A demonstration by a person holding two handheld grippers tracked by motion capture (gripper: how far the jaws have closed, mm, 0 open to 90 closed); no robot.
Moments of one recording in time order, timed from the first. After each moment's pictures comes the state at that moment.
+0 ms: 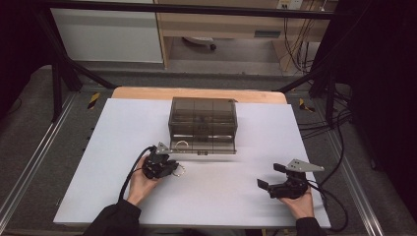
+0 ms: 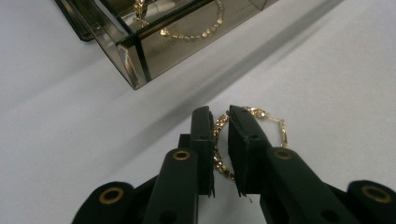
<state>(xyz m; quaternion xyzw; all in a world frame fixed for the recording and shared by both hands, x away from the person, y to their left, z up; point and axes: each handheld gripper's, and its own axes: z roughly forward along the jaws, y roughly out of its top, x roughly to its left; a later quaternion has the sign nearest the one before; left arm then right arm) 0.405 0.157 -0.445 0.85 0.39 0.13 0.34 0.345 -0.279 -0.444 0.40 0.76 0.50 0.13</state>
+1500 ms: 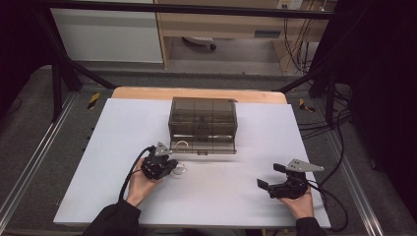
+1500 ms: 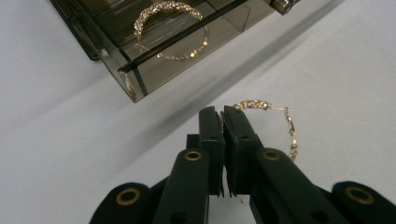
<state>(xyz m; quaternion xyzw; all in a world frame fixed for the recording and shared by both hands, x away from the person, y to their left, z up) 0.394 0.157 -0.429 0.84 0.38 0.14 0.35 0.345 -0.278 -0.444 0.40 0.76 0.50 0.12</state>
